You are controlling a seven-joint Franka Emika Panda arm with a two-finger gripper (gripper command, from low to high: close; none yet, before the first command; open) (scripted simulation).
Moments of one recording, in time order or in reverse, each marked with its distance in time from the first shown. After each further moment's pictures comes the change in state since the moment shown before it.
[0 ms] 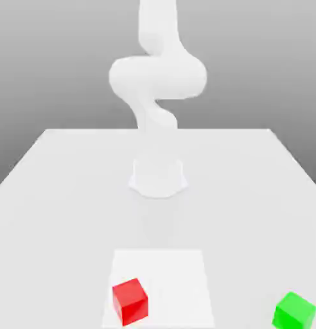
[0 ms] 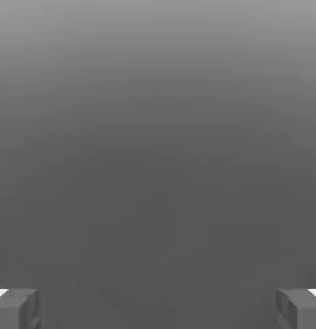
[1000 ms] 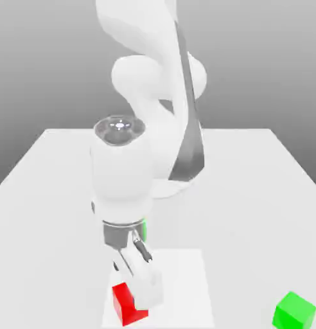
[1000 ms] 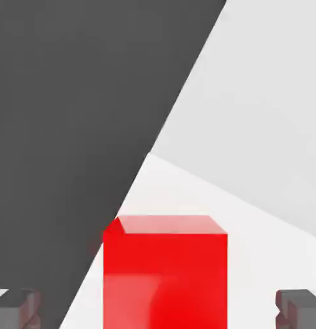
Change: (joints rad) arm -0.216 1.067 0.093 -0.160 -0.133 0.497 0.992
